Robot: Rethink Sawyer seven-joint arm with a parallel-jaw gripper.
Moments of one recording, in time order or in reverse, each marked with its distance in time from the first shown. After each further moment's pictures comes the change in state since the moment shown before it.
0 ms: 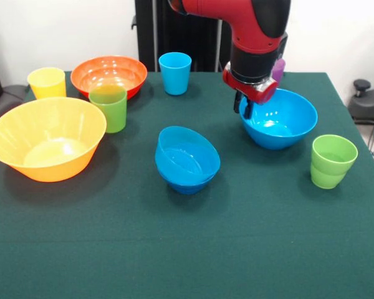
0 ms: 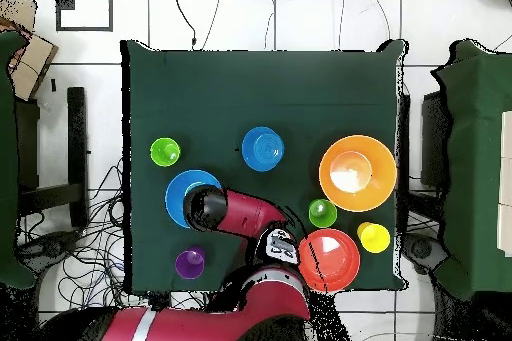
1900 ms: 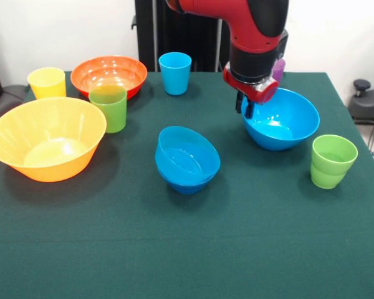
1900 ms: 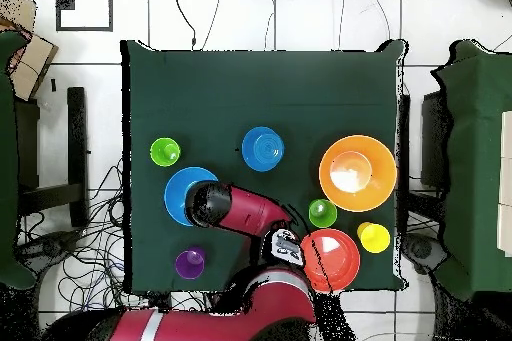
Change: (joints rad) arm -0.018 -0.012 0.011 0.000 0.040 0.025 0.000
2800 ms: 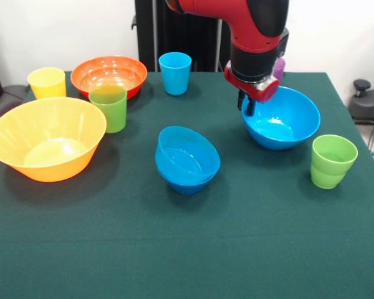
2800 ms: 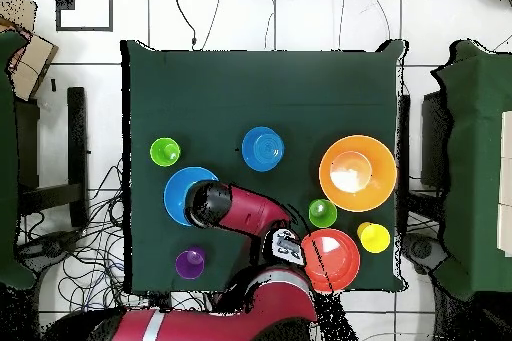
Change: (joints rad) arm -0.002 -0.002 0.004 0.000 0.000 0.032 0.000
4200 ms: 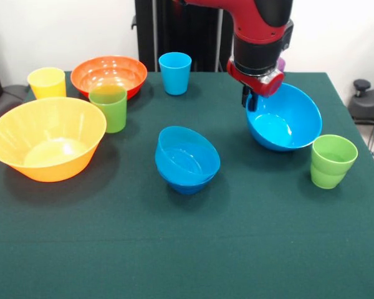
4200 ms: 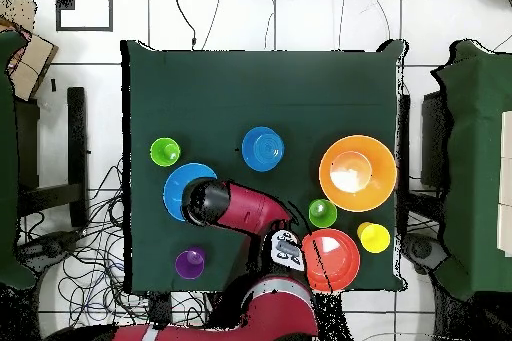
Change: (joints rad) arm 0.004 -0.042 0.000 0.000 0.000 0.025 0.000
